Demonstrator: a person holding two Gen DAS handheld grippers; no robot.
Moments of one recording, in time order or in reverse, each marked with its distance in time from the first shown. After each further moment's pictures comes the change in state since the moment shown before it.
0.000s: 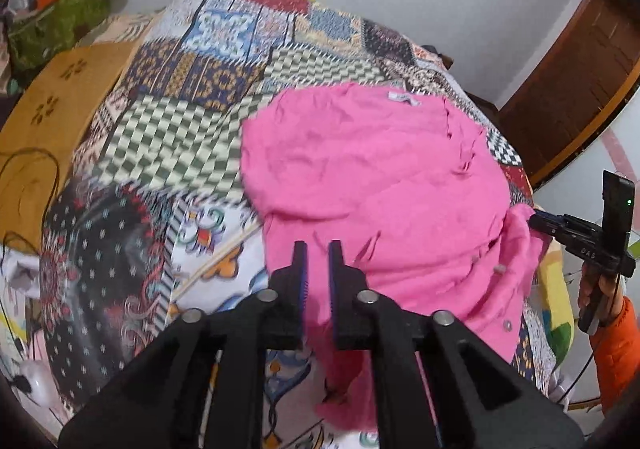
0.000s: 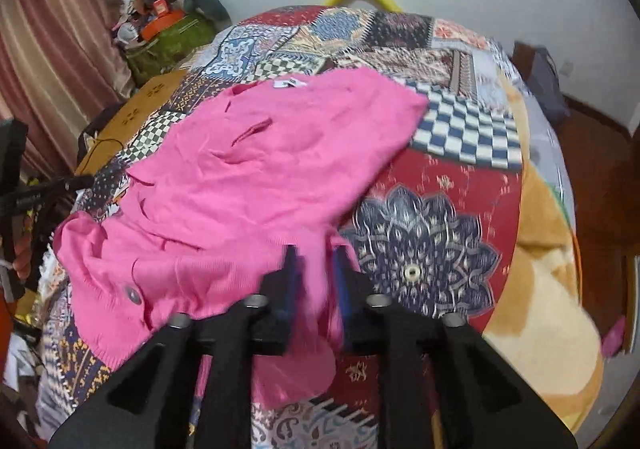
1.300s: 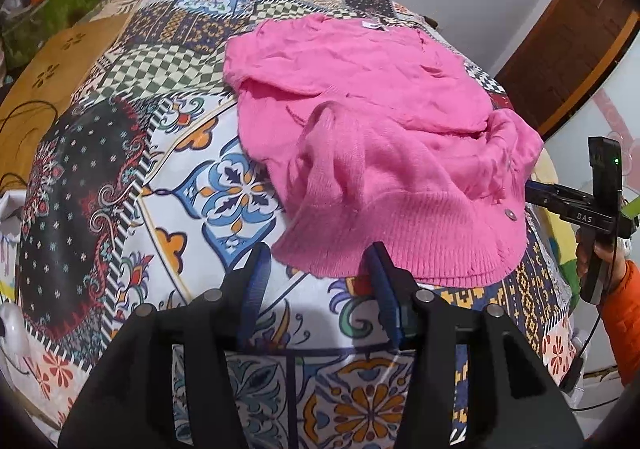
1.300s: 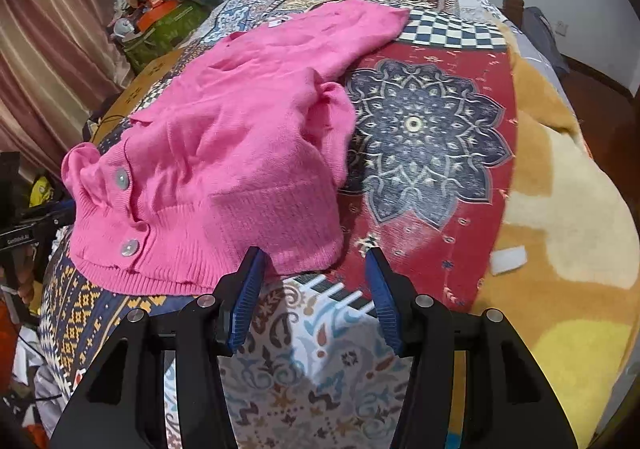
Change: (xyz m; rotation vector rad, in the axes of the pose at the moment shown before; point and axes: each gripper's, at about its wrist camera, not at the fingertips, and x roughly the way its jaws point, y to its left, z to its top) left arm -0.002 -0.026 -0.094 0.064 0.038 -0.010; right arm 0.009 -0.003 -0.069 0.051 0.055 0.029
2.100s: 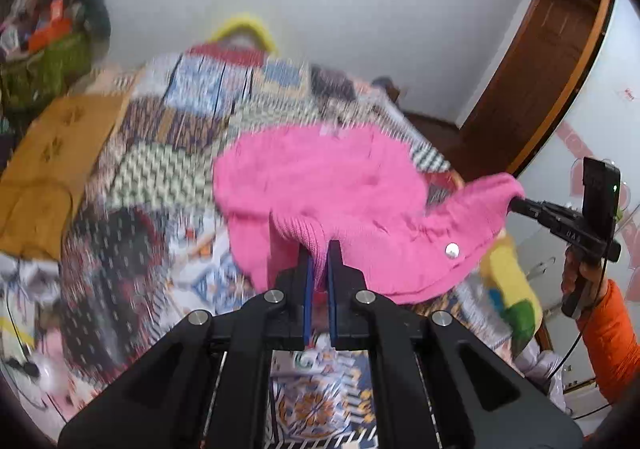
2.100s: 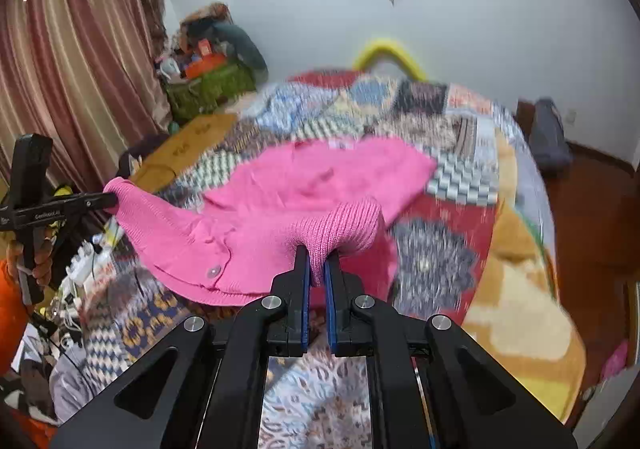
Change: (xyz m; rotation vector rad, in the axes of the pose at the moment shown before) left arm -0.114 -0.023 0.053 0.052 -0.232 -0.078; right arm -0.116 0.056 0.037 -0.140 -0.272 0.025
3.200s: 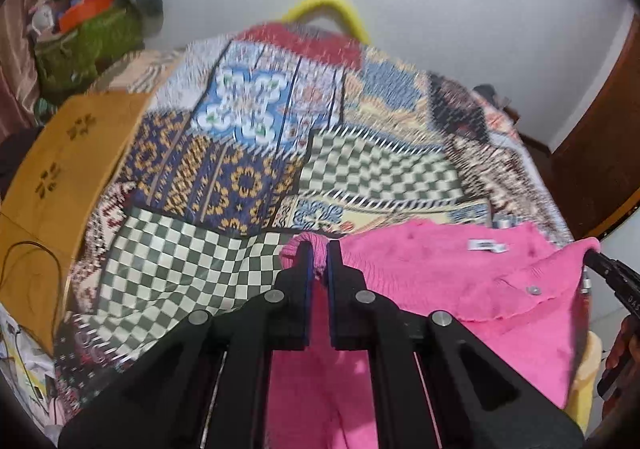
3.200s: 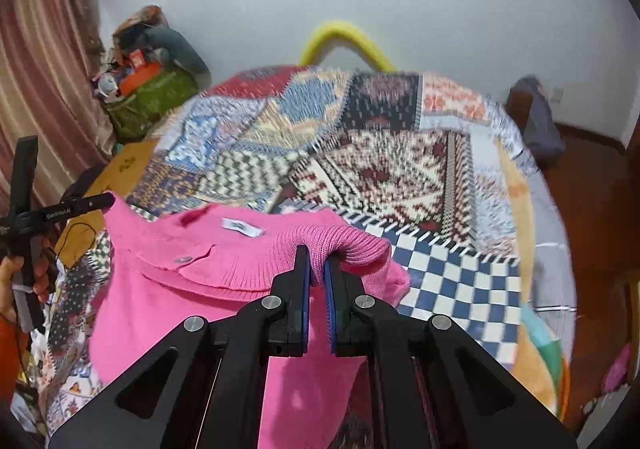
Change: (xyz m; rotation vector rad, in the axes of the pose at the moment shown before) left arm 0.237 0.104 0.144 -0.154 0.101 0.289; right arm 0.170 -0.100 0.097 0.121 0.079 -0.096
